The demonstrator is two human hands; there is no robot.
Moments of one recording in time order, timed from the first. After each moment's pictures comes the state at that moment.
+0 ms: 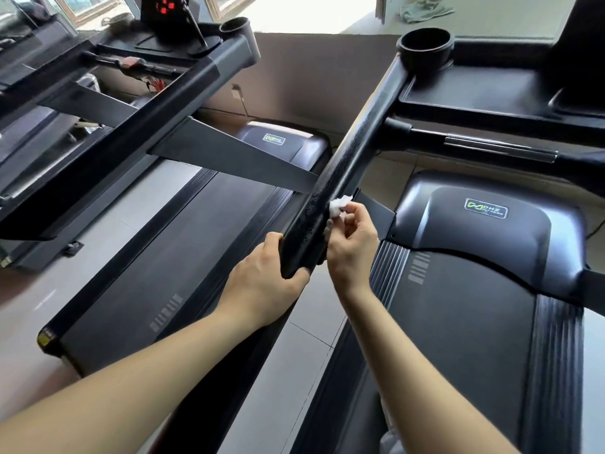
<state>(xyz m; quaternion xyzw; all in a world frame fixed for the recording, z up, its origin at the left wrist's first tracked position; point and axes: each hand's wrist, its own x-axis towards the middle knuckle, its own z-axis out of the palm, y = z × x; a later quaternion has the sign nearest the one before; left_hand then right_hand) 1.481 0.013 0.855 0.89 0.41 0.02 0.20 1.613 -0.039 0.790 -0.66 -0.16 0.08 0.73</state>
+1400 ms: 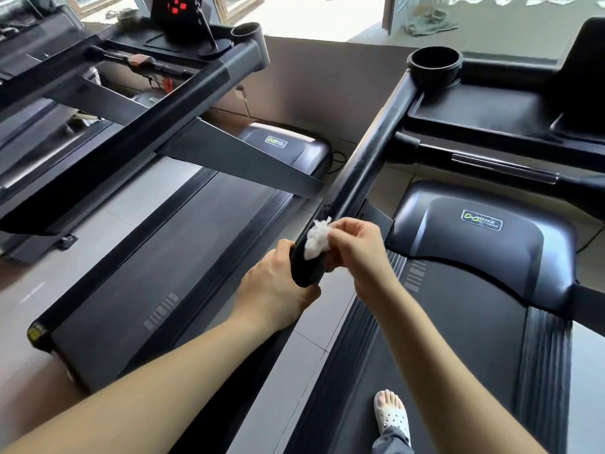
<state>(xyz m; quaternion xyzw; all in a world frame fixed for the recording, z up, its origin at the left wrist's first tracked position) 1.479 0.016 0.850 0.89 0.41 0.06 0.21 1.616 -0.056 0.842 -0.61 -0.18 0.36 0.68</state>
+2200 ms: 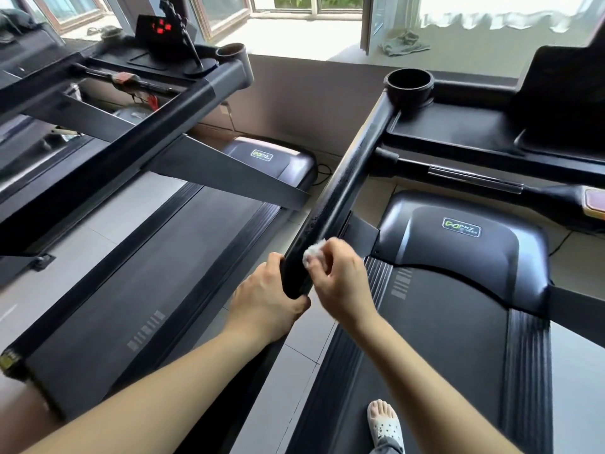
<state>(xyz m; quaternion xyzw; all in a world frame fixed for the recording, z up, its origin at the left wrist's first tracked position) 1.479 0.016 0.849 0.89 0.40 0.06 0.21 1.595 -0.069 0.820 -0.77 -0.37 0.07 0.52</state>
